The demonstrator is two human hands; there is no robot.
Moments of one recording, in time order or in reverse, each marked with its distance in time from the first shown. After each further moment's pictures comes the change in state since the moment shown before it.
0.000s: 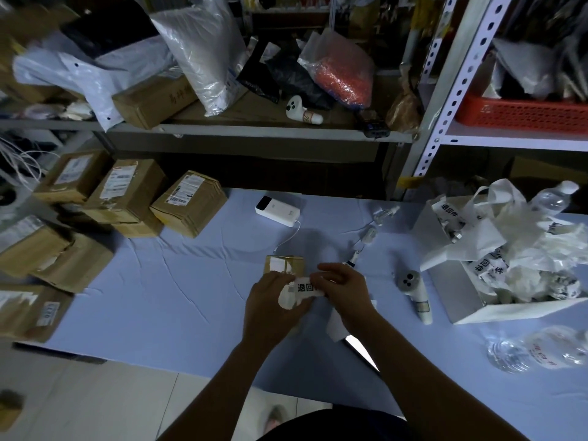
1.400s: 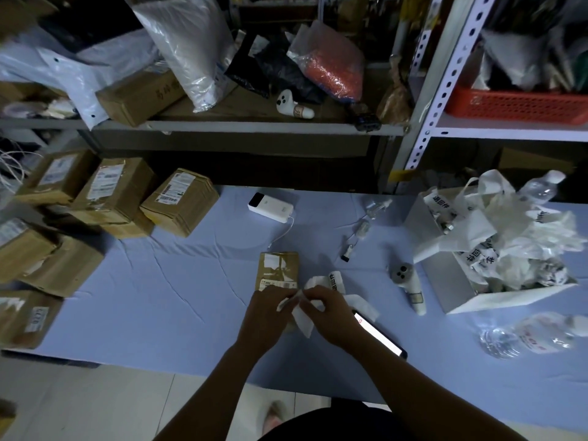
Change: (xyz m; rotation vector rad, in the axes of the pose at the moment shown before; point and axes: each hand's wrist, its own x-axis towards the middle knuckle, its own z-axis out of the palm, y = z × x) left_hand -0.011 -0.011 0.002 -0.167 -0.384 -0.226; right_hand -0.010 0.053 -0.011 -0.763 -0.170 -0.223
